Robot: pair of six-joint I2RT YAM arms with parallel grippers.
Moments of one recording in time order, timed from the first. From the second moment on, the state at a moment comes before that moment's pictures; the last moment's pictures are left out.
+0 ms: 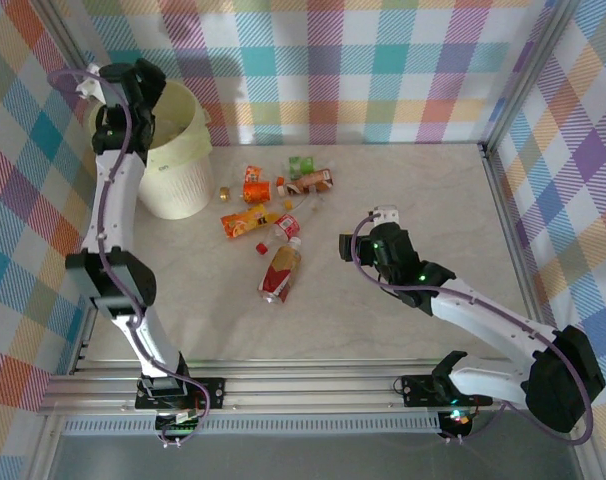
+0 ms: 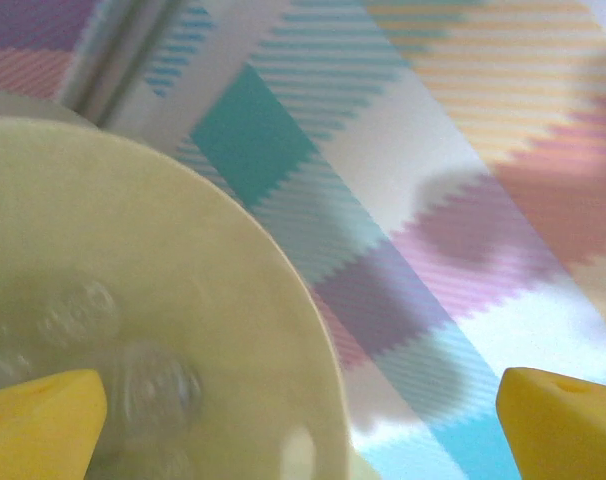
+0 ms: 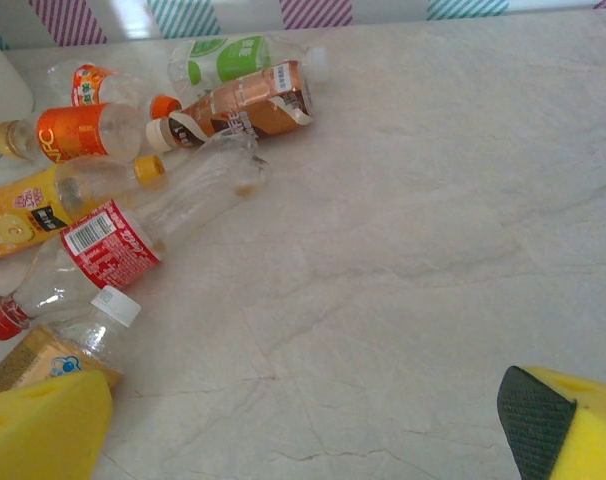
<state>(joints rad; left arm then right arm) 0.04 1.80 1.98 -0.41 -0.23 -0.83 0.71 1.13 0.73 -0.16 0.37 0.41</state>
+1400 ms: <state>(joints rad) -0.63 1.60 1.05 -0.55 0.00 -0.53 0.71 1.07 0.63 -0.06 0.17 0.50</state>
